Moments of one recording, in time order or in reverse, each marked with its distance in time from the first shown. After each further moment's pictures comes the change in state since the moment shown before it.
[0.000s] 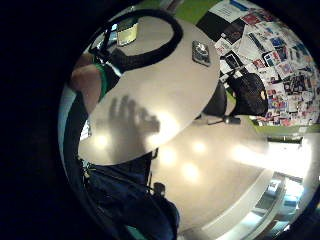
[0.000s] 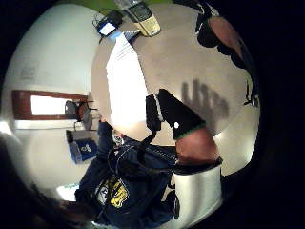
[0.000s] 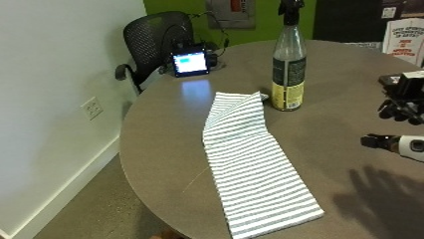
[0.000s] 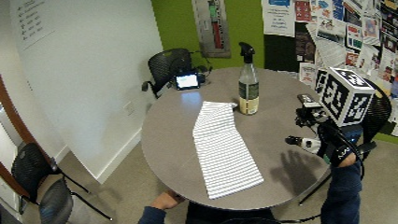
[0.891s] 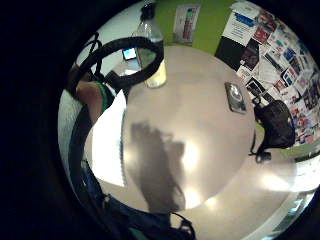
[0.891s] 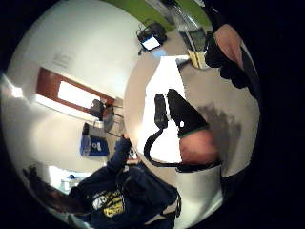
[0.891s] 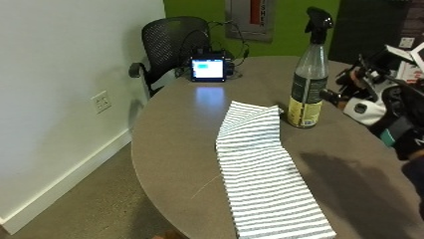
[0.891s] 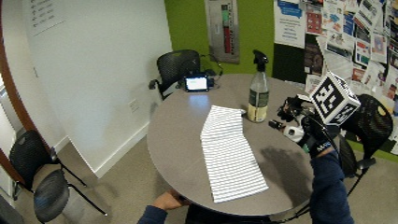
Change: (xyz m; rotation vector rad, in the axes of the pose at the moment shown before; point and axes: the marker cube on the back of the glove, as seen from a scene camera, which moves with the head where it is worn) arm -0.019 -0.063 0.027 0.251 -0.333 -0.124
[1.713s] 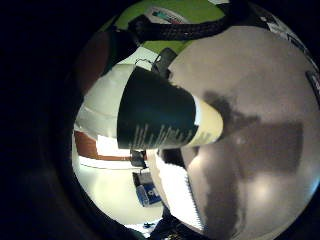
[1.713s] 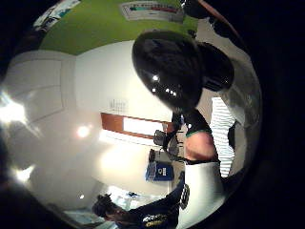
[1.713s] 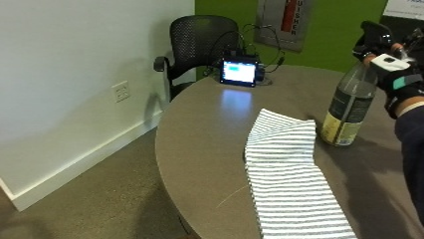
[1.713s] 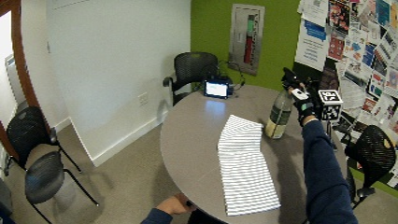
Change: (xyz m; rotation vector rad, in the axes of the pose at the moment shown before) arm 0.105 -0.116 0.046 0.119 -0.867 0.453
